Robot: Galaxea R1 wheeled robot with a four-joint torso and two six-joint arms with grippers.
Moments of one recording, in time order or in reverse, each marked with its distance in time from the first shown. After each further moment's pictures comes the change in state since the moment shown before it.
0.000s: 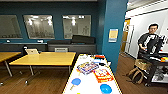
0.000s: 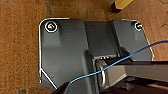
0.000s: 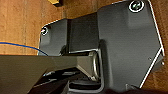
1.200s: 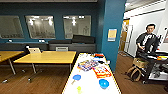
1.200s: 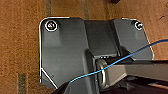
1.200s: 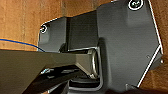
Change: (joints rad) left arm -0.004 0.001 -0.002 0.000 0.004 0.000; right arm -0.001 0.011 -0.019 -0.005 -0.005 0.000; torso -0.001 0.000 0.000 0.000
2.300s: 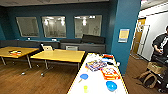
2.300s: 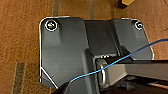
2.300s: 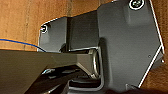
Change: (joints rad) left arm 0.001 0.000 0.000 -0.001 0.001 -0.002; right arm 0.000 0.003 -0.002 0.002 -0.001 0.000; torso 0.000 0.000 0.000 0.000
